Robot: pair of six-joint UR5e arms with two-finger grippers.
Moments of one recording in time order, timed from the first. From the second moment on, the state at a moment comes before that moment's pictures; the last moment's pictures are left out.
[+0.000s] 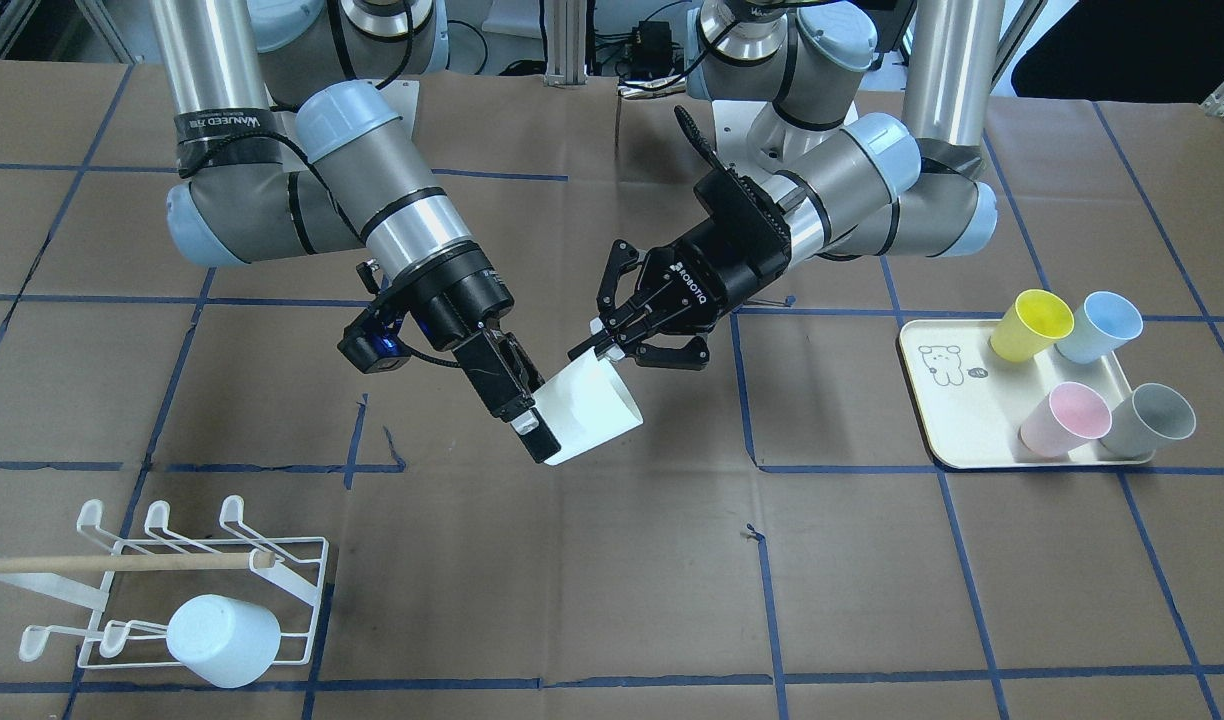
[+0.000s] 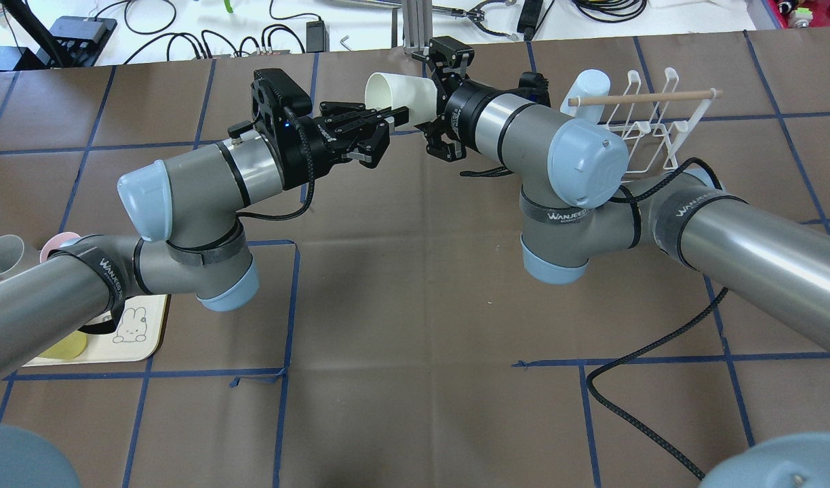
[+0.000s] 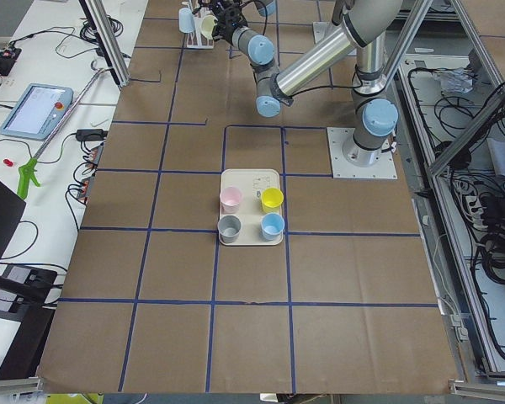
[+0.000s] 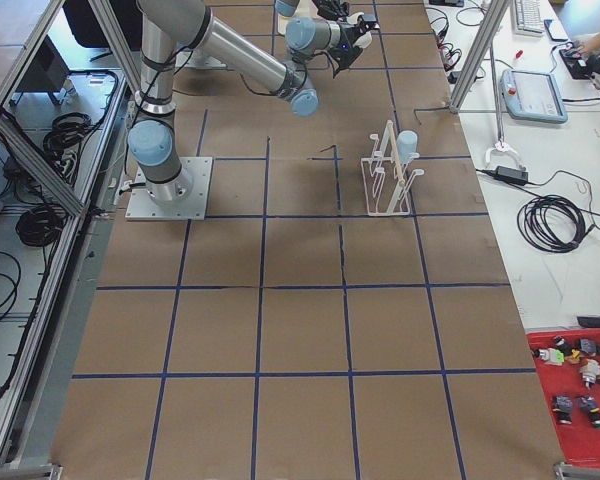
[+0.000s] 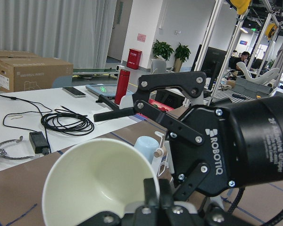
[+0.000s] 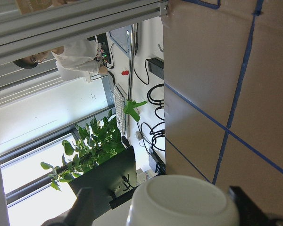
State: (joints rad) left arm -1.56 -1.89 -2.09 0.42 0.60 0.12; right arm 1.77 -1.20 1.94 -3.44 -1.16 1.77
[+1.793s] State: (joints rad) left arm -1.55 -1.89 -2.08 0.43 0.60 0.08; right arm 1.79 -1.21 1.95 -3.41 -1.08 1.76
